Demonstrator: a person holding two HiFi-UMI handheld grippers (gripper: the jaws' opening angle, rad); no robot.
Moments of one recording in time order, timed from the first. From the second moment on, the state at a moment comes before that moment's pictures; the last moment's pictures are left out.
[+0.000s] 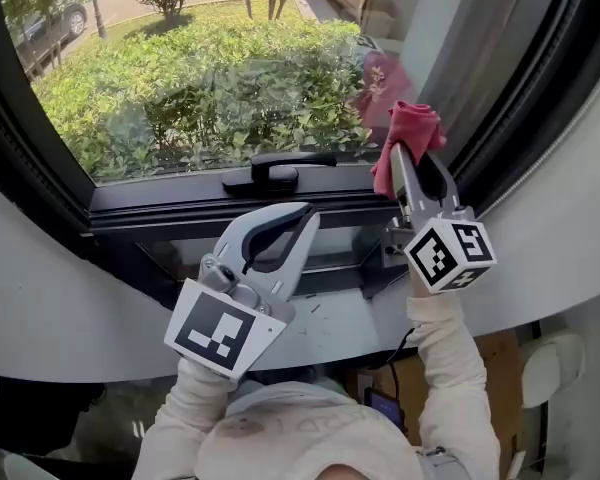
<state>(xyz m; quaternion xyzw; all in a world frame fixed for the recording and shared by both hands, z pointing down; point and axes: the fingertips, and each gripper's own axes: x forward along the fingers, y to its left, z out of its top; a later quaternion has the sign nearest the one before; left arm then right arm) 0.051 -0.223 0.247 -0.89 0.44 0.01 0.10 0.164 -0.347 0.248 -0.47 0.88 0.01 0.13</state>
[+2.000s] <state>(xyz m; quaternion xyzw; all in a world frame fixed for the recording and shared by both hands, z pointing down) -0.024 -0.156 0.250 -0.88 0.47 0.01 0.09 0.023 -0.166 0.256 -0.26 0.96 0.02 0.13</state>
